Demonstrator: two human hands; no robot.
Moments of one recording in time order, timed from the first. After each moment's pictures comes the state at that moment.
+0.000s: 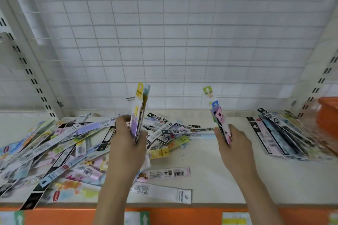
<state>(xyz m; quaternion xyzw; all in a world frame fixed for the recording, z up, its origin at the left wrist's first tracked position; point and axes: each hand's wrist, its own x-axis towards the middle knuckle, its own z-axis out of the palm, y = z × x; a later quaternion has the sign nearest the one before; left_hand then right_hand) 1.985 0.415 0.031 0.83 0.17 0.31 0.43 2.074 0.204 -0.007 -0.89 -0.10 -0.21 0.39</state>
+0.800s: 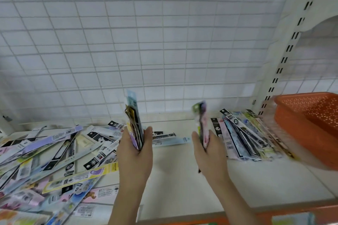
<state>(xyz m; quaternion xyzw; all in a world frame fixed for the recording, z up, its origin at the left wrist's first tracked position) 2.038 0.292 0.035 0.73 0.16 0.34 0.57 2.110 0.148 -0.024 -0.84 -0.09 -0.23 0.48</state>
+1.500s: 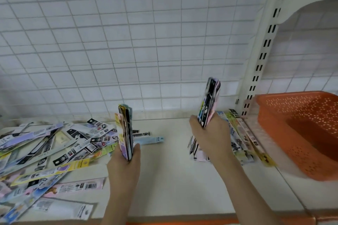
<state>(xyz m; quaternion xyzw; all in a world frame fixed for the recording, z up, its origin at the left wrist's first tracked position) 2.063 0.226 -0.017 0.78 0.30 0.31 0.46 2.155 0.058 0.025 -0.86 -0.12 -0.19 0.46</state>
